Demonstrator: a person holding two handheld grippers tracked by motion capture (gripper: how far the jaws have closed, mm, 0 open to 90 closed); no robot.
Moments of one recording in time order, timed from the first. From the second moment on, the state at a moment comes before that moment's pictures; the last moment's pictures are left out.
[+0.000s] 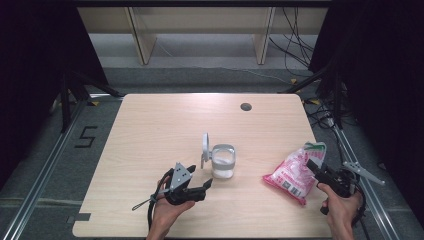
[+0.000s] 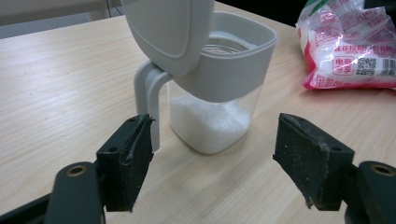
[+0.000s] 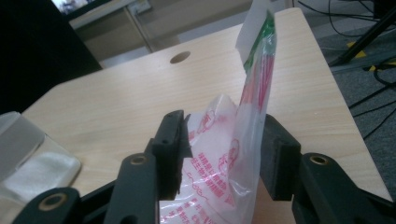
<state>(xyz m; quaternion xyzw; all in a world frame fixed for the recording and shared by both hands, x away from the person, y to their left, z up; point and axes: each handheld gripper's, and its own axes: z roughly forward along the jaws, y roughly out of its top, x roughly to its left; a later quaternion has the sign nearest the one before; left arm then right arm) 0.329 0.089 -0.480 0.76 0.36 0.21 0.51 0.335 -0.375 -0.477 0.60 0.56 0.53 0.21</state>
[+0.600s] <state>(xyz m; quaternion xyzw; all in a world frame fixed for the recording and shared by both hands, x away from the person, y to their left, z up) 0.335 0.105 -0.477 0.74 0.39 0.21 0.51 0.303 -0.358 -0.464 0.60 0.58 0.48 0.28</state>
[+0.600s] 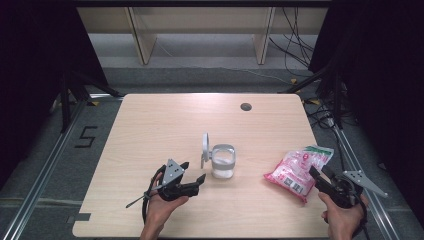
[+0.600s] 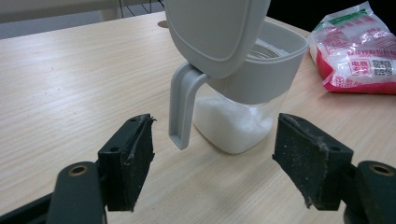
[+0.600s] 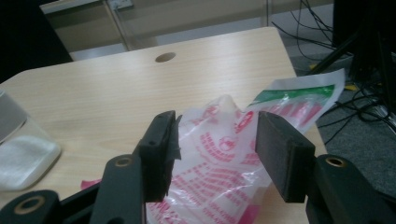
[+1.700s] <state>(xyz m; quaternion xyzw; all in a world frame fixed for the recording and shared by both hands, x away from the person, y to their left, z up) 0.360 0.119 -0.459 0.74 0.36 0.20 0.53 0.302 -0.300 -0.472 0.48 0.69 0.50 0.21</state>
